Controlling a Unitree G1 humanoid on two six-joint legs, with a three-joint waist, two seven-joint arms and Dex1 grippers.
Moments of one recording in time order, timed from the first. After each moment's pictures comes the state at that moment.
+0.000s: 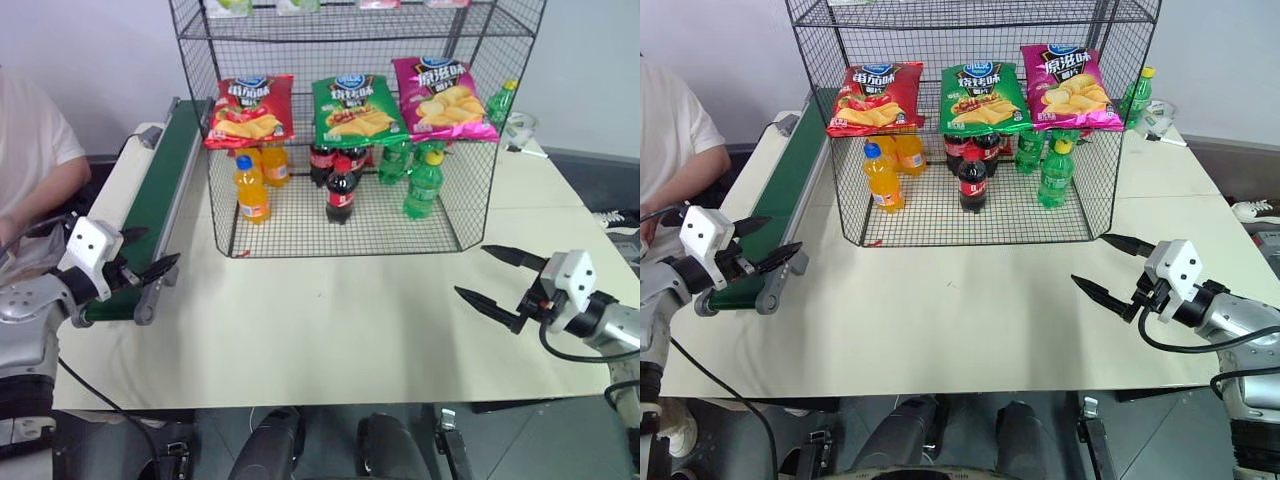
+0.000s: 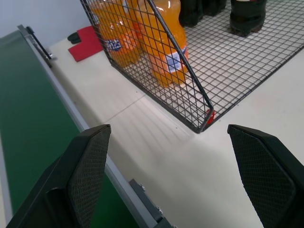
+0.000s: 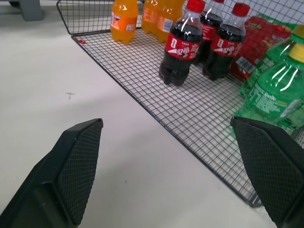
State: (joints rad) left arm -0.25 0.79 0.29 0.37 -0.32 -0.02 -0.96; right arm 0.03 -0.76 -0.33 -0.04 0.45 -0.04 1.04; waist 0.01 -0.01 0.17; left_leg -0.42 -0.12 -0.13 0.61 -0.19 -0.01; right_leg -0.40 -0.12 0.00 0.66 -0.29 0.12
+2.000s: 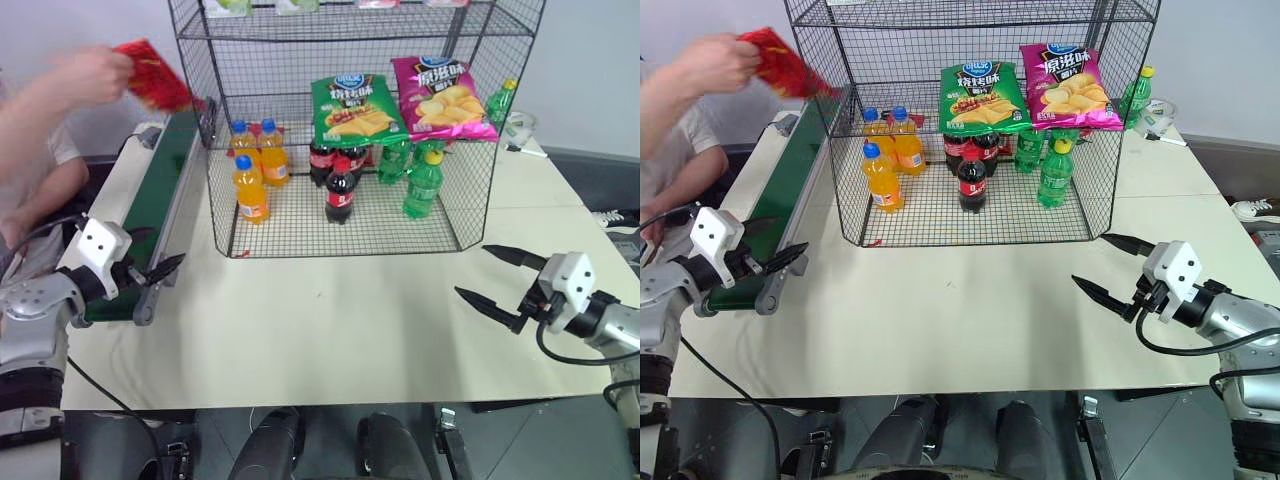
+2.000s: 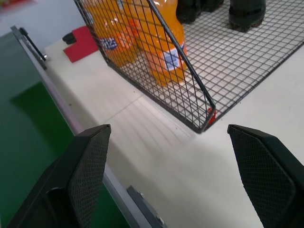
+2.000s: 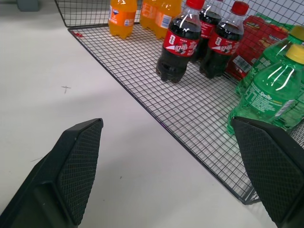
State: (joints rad) left arm -0.29 0.78 0.26 0.46 -0.30 -0.09 -0.96; right arm 0.02 -0.76 -0.33 -0.03 0.41 -0.07 1.04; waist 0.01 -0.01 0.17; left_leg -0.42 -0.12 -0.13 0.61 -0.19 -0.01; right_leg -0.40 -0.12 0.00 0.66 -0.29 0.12
